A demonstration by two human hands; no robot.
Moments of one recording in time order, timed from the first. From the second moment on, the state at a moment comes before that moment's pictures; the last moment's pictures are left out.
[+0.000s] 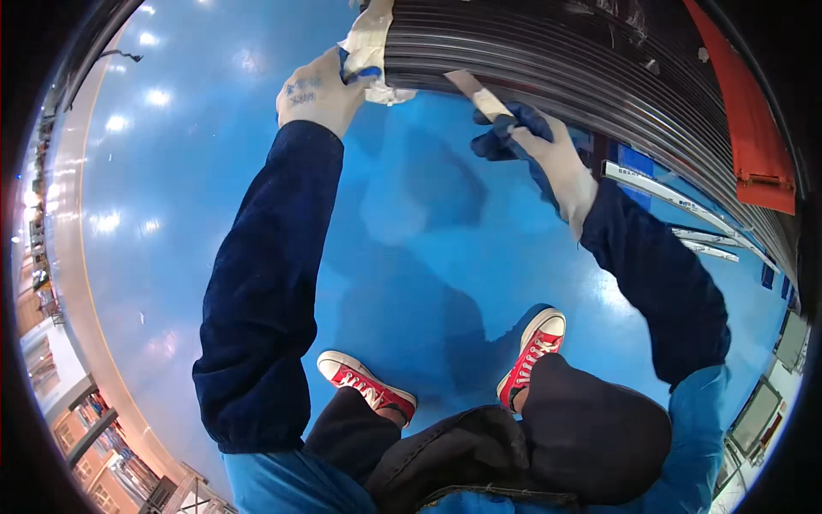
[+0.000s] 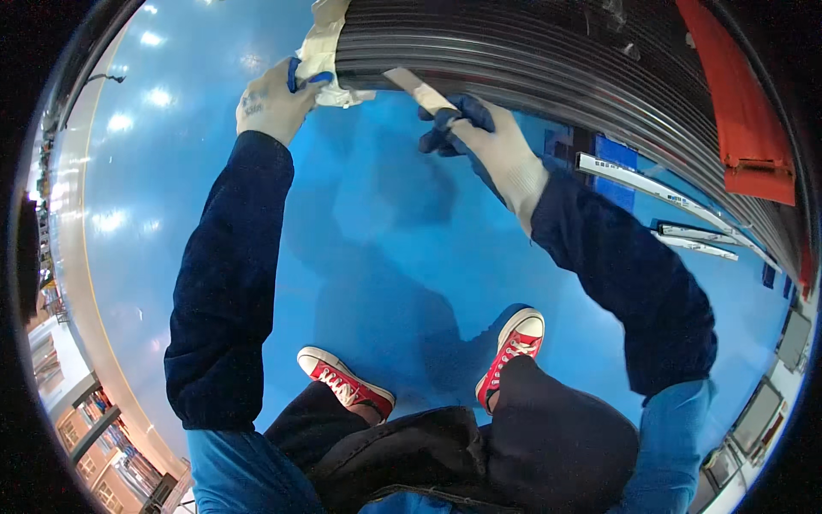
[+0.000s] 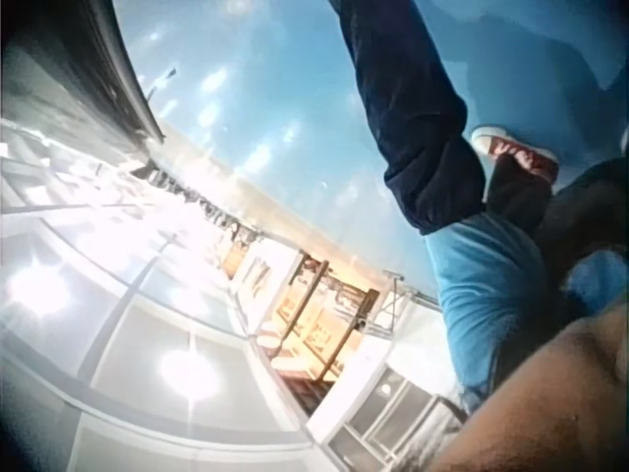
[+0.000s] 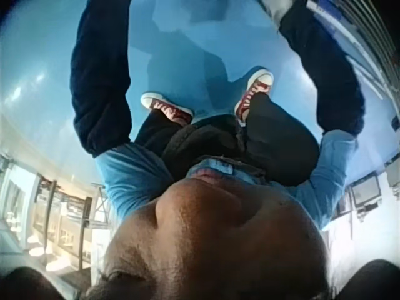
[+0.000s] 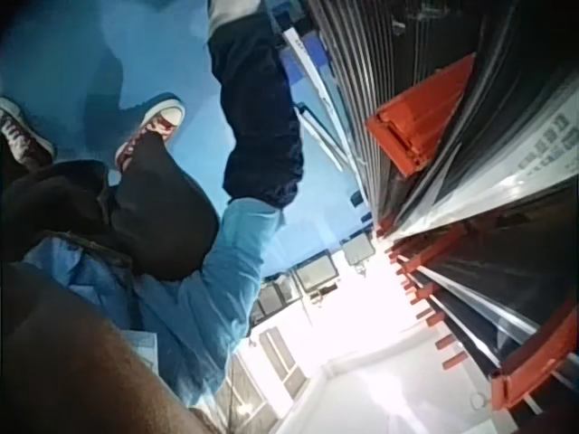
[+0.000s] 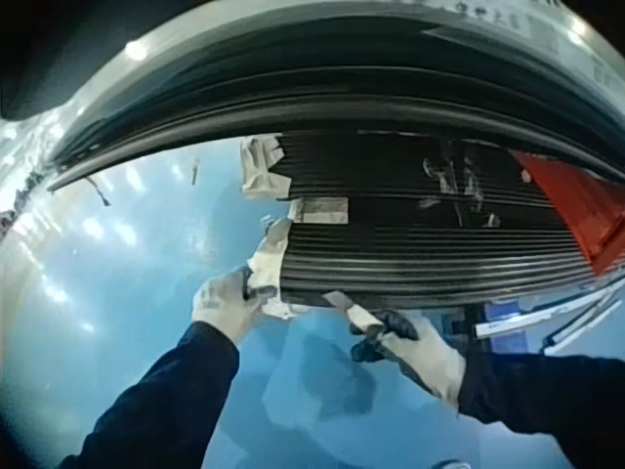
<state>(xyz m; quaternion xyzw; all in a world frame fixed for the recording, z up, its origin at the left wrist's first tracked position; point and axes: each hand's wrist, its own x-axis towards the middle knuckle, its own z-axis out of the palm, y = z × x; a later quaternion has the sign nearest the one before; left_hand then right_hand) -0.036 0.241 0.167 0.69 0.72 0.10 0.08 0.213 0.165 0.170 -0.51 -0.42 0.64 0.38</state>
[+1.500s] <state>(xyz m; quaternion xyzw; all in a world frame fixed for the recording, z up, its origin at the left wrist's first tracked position) -0.030 0.231 0.173 0.71 0.70 0.07 0.02 0.151 0.160 0.128 -0.50 -0.34 0.70 0.38</state>
